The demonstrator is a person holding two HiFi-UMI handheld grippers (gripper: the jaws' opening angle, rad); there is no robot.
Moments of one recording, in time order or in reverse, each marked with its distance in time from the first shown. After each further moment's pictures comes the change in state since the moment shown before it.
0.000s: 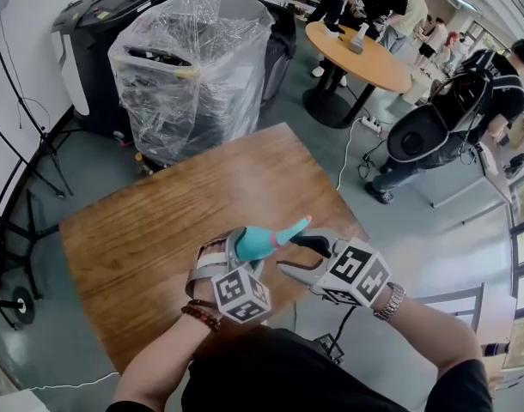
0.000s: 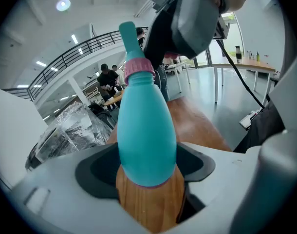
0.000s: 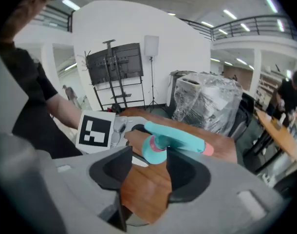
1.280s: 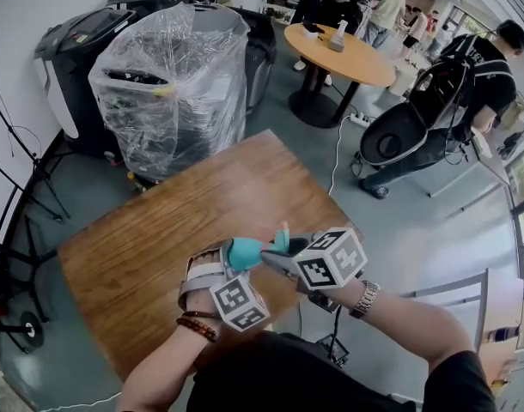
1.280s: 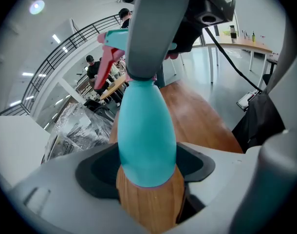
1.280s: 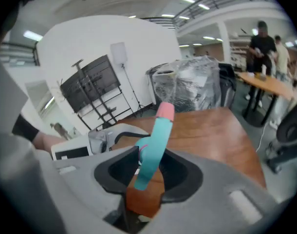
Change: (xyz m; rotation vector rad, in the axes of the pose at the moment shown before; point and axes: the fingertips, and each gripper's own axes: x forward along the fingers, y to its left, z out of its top) left arm 0.003 0.003 -0.011 0.159 0.186 0.009; right arm 0.021 -0.034 -0.007 0.462 -0.036 -0.019
